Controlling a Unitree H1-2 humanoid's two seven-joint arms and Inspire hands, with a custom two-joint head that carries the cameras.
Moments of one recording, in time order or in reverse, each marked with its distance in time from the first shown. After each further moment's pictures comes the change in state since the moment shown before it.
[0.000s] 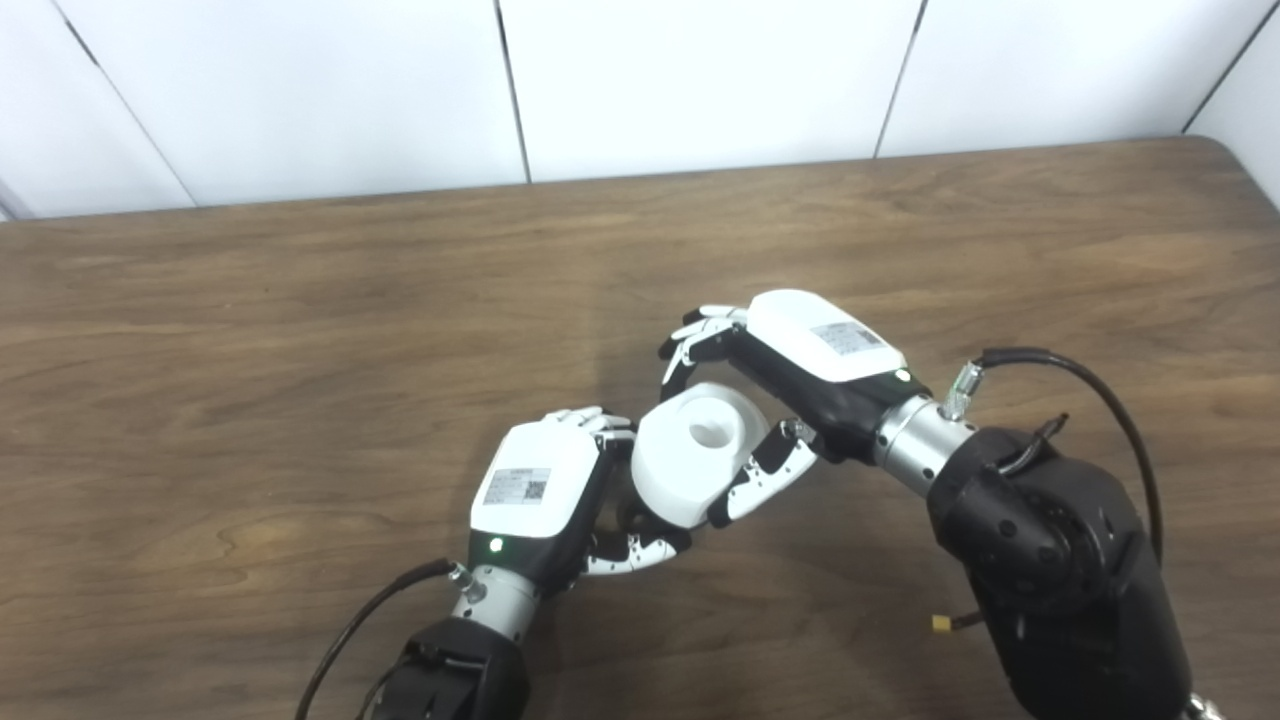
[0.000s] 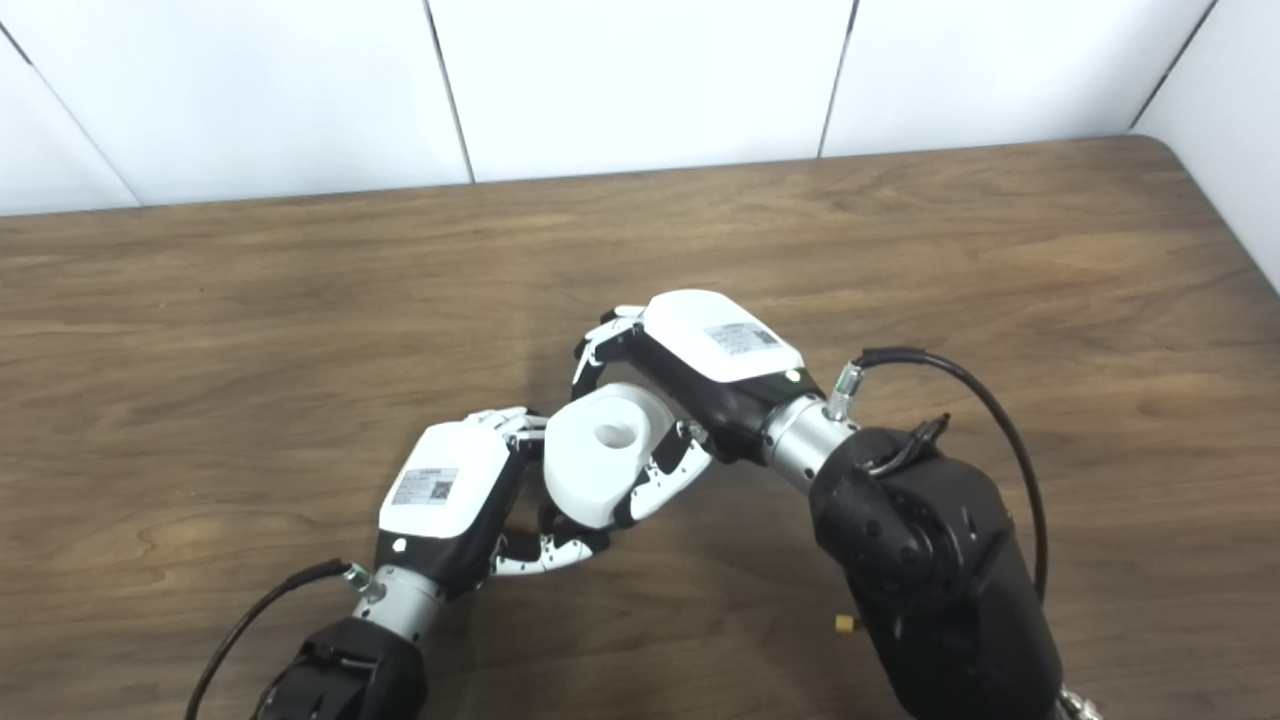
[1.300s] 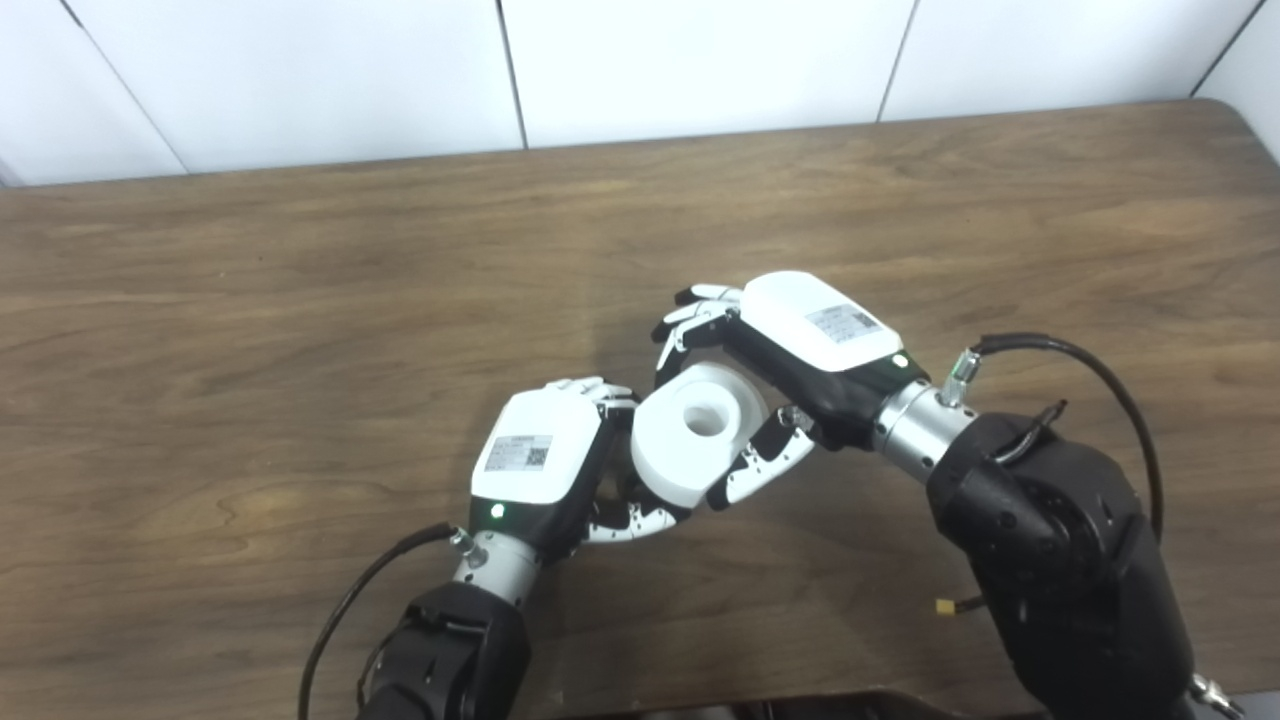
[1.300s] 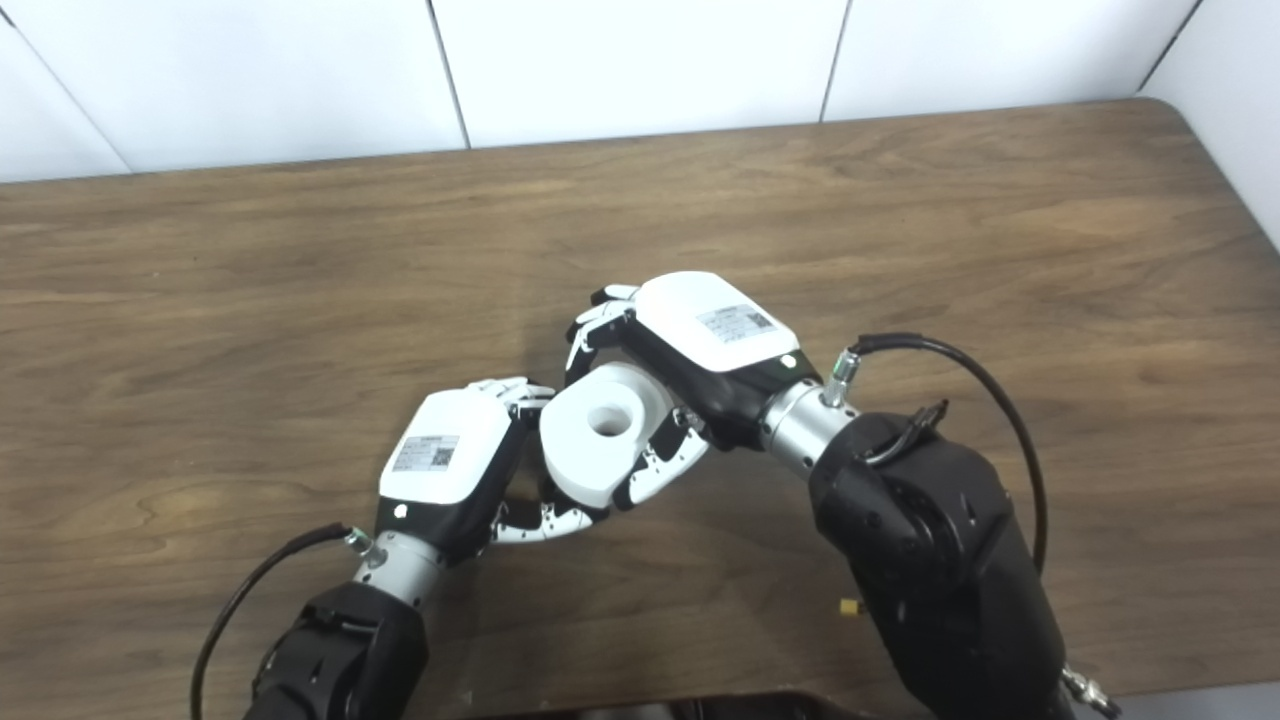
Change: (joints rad) left arm 0.000 -0.001 0.002 -0.029 0.008 0.010 -0.048; right arm 0.037 -0.019 0.020 -0.002 0.000 -0.069 -0.034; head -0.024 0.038
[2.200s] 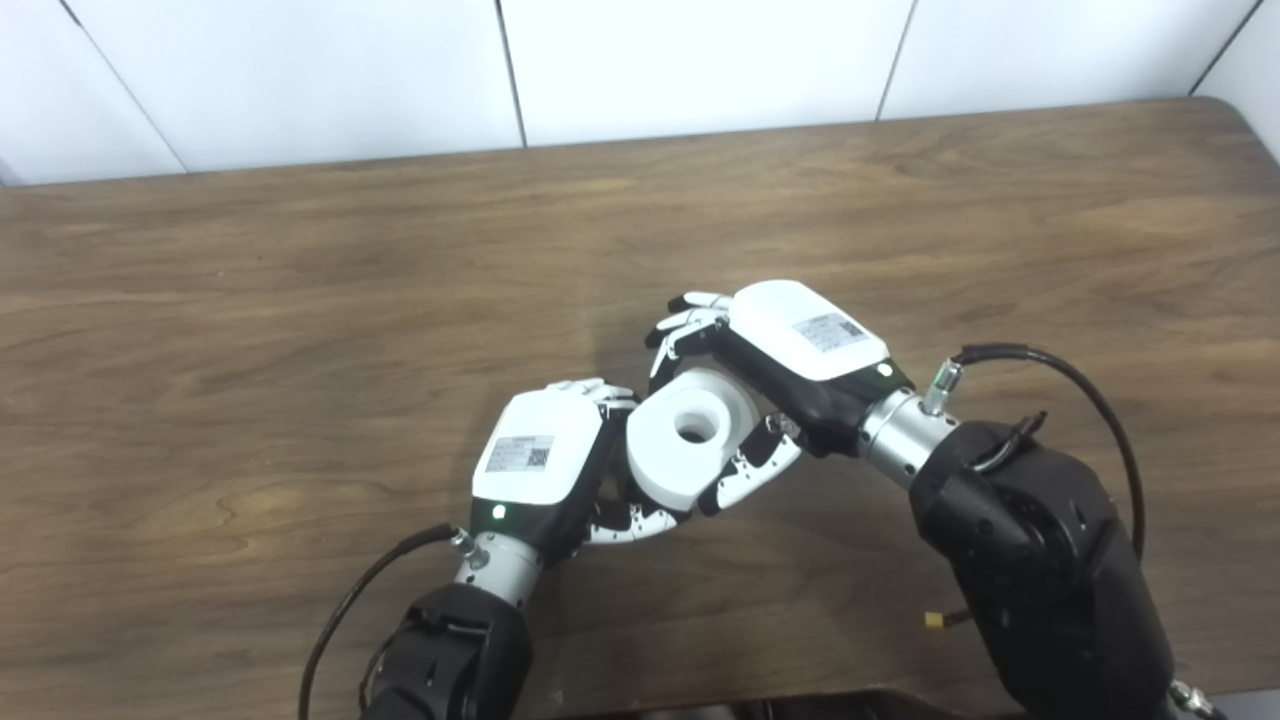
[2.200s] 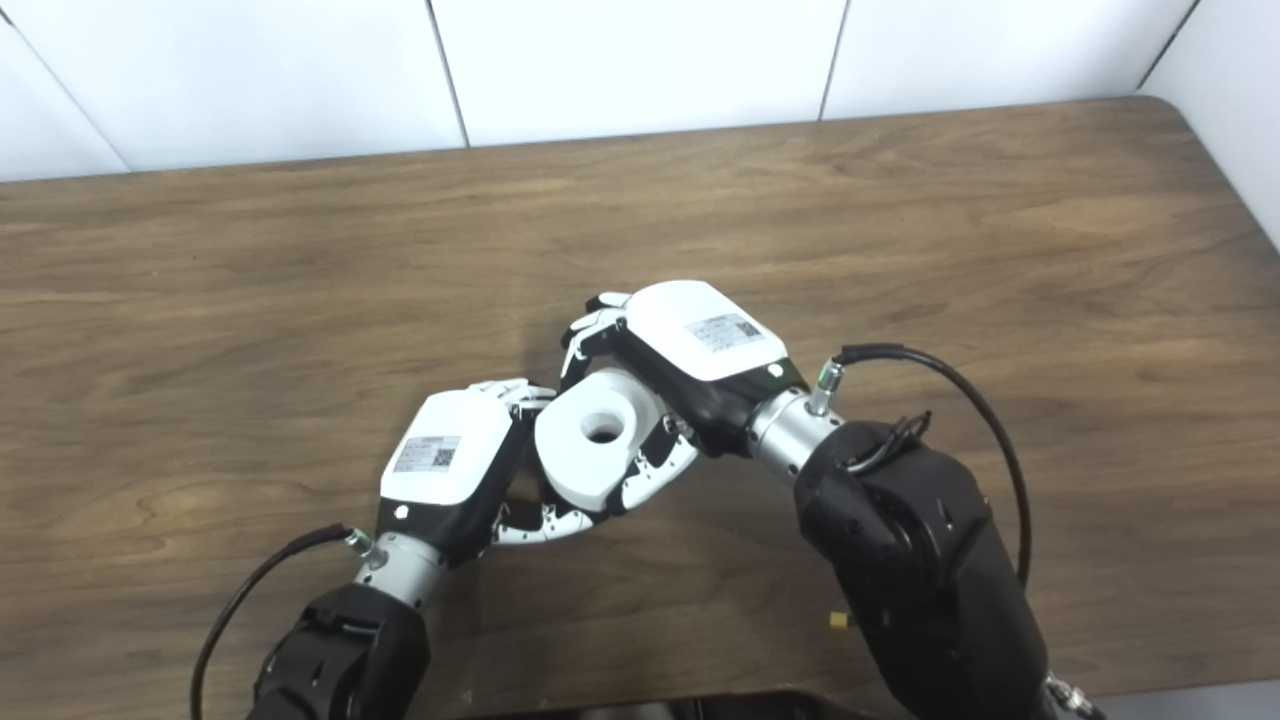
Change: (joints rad) left arm 0.006 -0.011 0.001 -0.012 0.009 0.004 -0.013; right arm 0.015 0.024 0.016 0.041 -0.023 -0.023 -0.036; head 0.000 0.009
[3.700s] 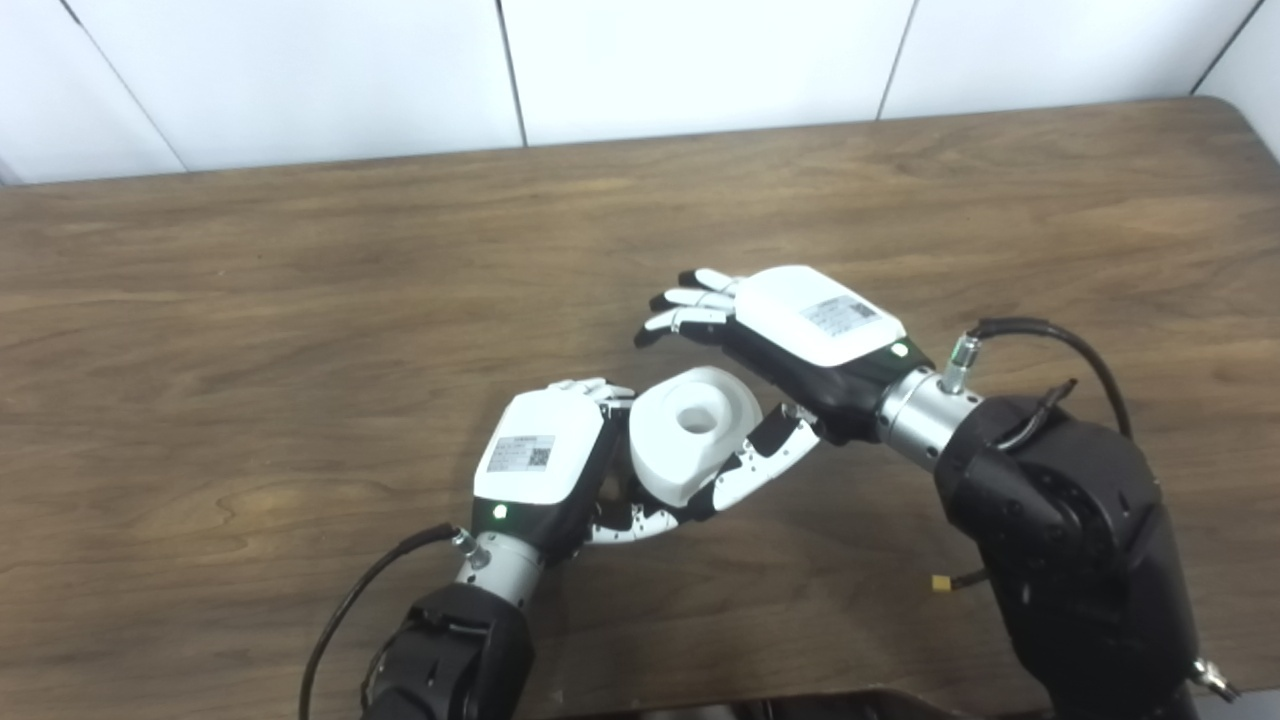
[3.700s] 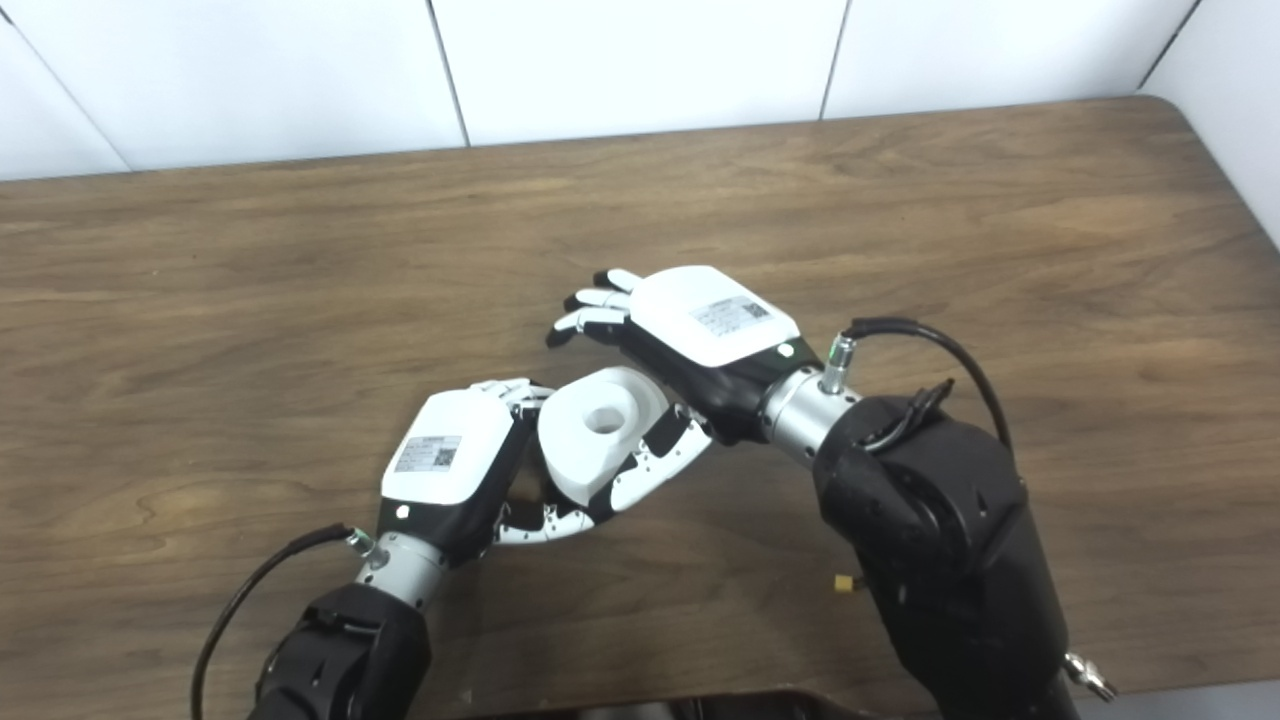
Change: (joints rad) left arm -0.002 0.000 0.000 0.000 0.000 0.001 0.000; right arm -0.076 -0.010 -0.051 -0.083 -0.043 0.013 0.208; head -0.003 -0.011
